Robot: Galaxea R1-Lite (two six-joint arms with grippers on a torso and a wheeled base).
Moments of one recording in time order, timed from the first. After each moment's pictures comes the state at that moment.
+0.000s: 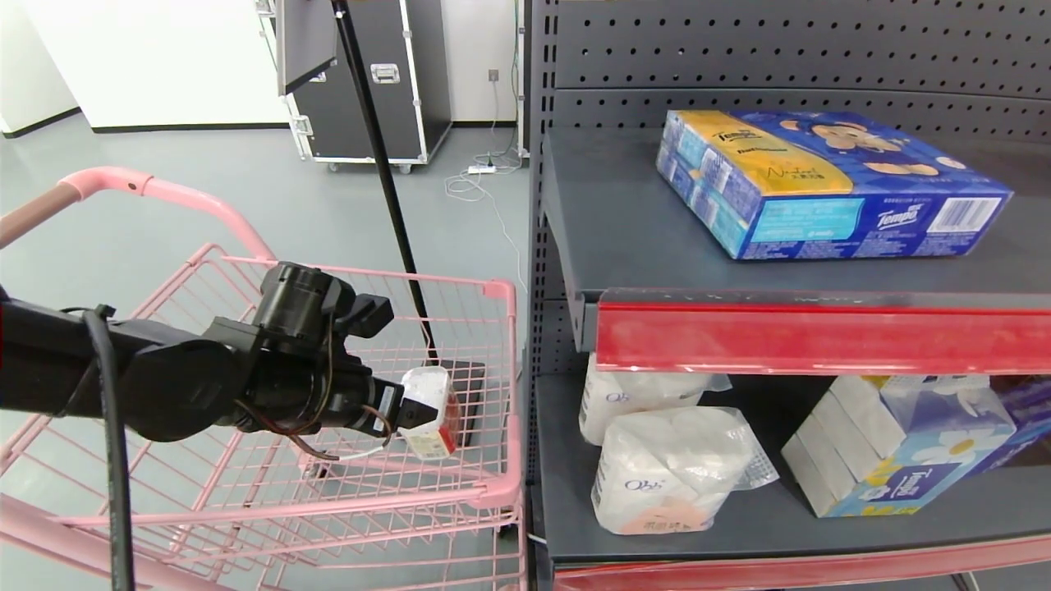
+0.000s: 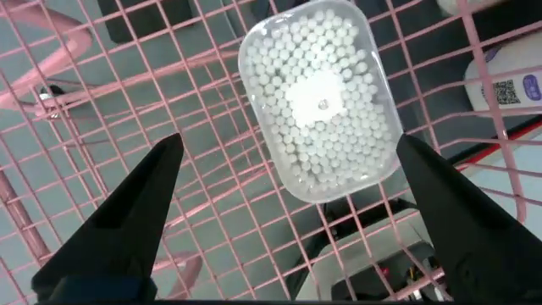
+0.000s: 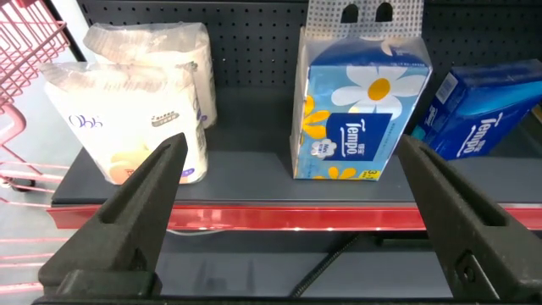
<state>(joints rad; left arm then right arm) -0.36 1.84 -0.91 -0.09 -0.09 -0.03 0.00 0.00 0.00 0.01 -0.01 -0.03</state>
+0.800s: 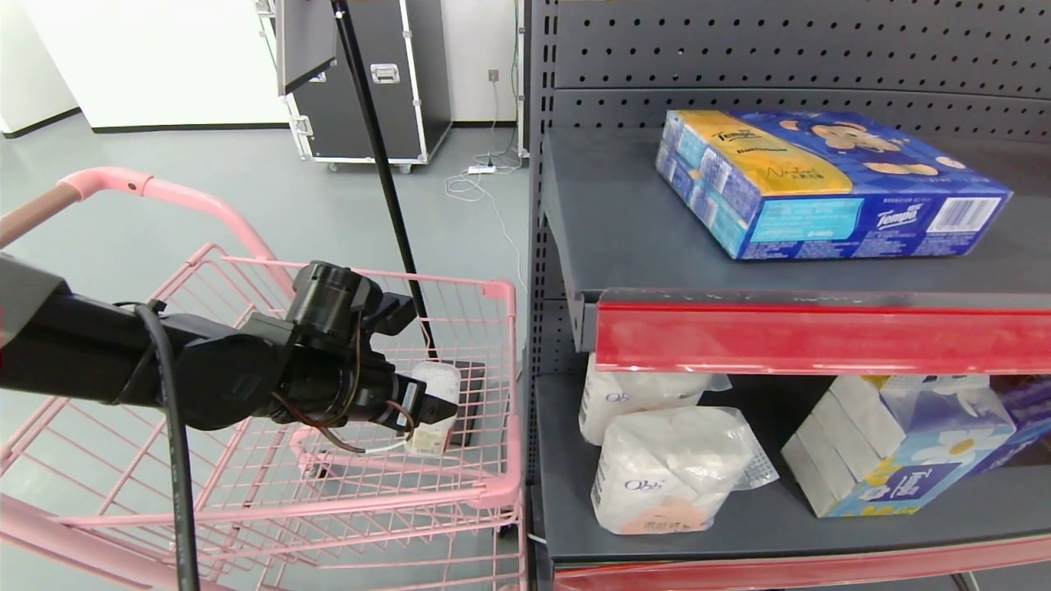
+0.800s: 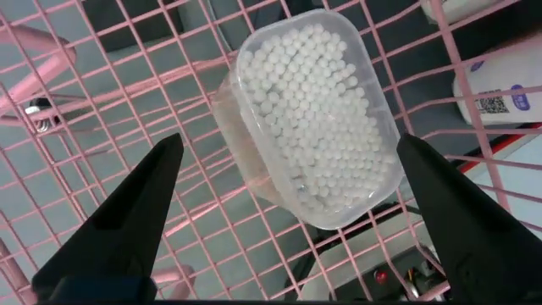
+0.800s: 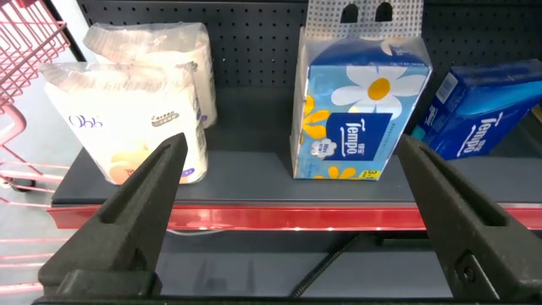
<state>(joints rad) -0.39 1.90 -0.97 -0.09 -0.09 -0.03 0.00 0.00 0.00 0.01 -0.01 -0.03</state>
